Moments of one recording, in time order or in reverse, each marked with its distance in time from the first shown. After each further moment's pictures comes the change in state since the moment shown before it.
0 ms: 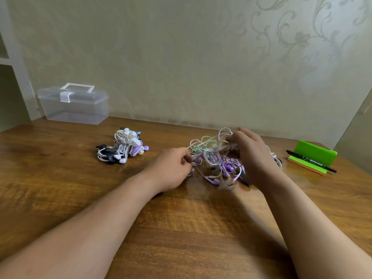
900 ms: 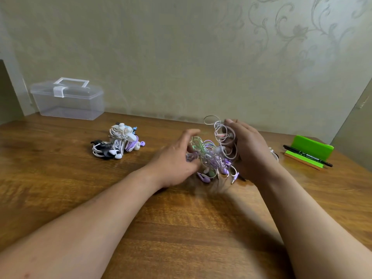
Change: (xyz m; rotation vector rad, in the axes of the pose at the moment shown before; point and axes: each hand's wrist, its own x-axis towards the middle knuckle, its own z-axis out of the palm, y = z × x) left_hand 0.011 0.001 0.015 -0.022 0.063 0.193; right_hand -0.004 -0.005 0.004 0.345 -0.044 0.108
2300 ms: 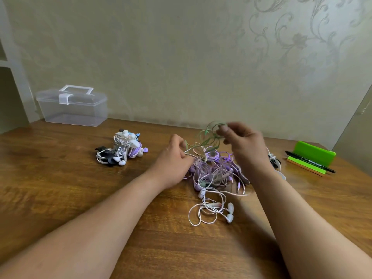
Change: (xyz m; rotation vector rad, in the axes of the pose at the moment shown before) left_hand 0.002 0.004 -0.009 -0.099 0.093 -0.207; right_hand 0.030 0.017 -0.007 -0.312 0.100 -0.329
